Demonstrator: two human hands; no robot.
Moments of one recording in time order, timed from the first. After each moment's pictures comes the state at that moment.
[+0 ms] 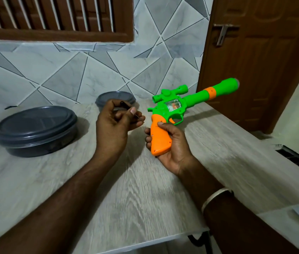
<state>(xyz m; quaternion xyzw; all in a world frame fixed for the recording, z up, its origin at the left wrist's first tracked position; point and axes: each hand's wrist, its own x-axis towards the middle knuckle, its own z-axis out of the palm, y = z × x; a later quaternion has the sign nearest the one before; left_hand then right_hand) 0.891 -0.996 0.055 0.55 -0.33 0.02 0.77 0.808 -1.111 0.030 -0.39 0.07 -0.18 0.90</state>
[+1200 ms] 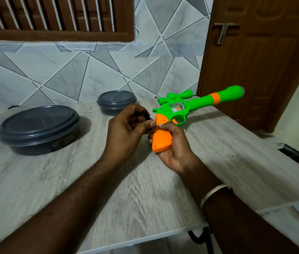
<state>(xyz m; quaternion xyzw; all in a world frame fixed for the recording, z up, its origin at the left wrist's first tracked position) 0.887 -0.997 0.043 0.61 -0.43 0.04 0.66 0.814 -1.110 0.027 -0.36 0.10 -0.23 0.90</state>
